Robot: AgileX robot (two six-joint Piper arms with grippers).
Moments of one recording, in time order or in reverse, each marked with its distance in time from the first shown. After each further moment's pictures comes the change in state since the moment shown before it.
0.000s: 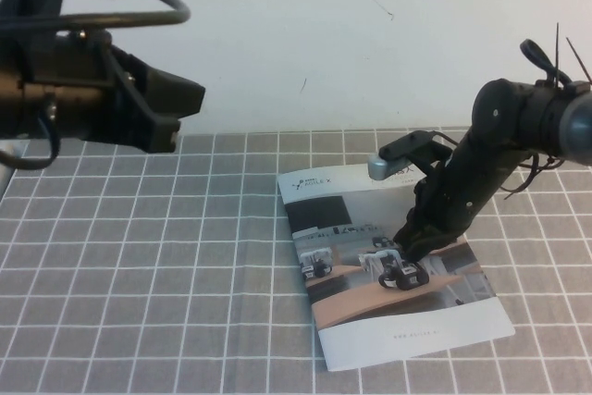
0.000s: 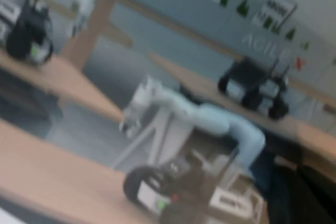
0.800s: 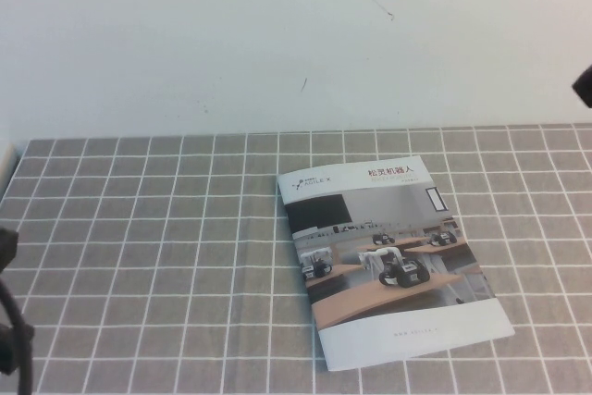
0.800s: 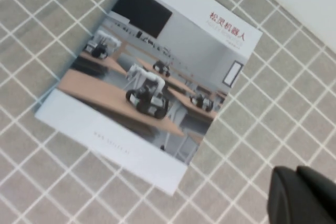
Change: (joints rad) right arm 0.000 -0.815 0.021 -0.250 0.312 0.130; left arm 0.000 -0.608 0.541 0.708 -0.263 -0.599
